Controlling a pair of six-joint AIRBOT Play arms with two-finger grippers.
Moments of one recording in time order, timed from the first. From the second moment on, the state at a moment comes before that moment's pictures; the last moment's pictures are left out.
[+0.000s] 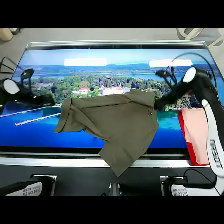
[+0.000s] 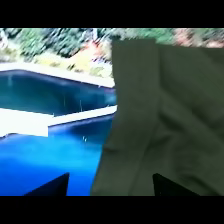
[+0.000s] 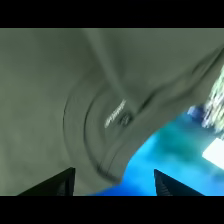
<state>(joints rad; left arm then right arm) 0.09 -1.32 1.21 1.42 -1.21 -1.58 -0.01 -1.51 1.37 -1.31 1.40 0.96</state>
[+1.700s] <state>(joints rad) 0.19 -1.21 0.92 1.12 -1.15 -1.29 -0.01 -1.22 0.60 -0.90 1.03 0.87</state>
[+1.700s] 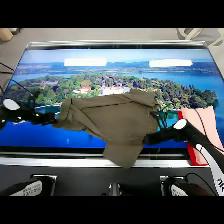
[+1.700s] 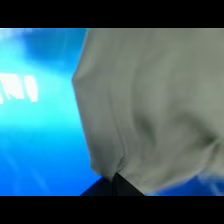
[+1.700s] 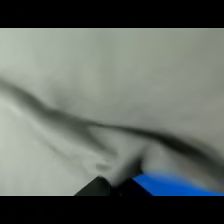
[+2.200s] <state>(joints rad) 0.12 -0.58 1.42 1.10 -0.69 -1.48 -0.01 -0.86 1.62 -1.17 0.91 0.79</state>
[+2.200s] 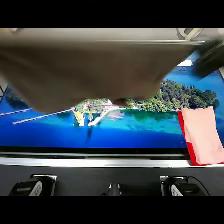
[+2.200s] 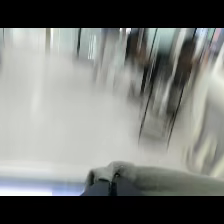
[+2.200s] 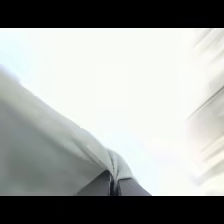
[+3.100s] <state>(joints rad) 0.12 -0.71 1.30 1.23 -0.94 -1.51 -0.01 -1.13 1.81 -1.37 1.29 0.92</state>
